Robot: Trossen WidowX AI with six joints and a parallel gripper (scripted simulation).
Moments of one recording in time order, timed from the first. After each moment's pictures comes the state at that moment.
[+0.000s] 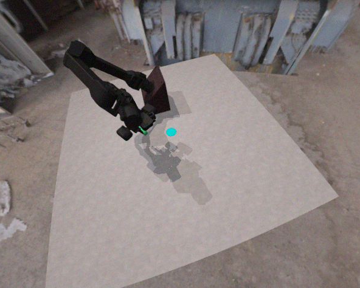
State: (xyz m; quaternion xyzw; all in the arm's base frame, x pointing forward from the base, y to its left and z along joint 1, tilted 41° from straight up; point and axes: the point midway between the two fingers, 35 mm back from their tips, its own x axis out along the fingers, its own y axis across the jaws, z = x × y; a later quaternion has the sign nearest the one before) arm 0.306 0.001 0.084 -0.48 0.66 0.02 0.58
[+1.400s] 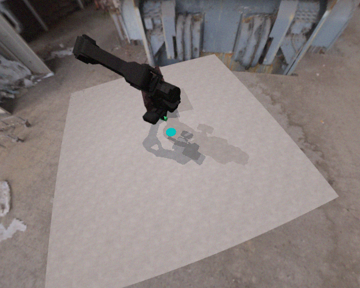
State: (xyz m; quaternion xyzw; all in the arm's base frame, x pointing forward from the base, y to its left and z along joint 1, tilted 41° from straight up) arm 0.252 0.086 0.018 -0.53 0.65 0.07 0.54
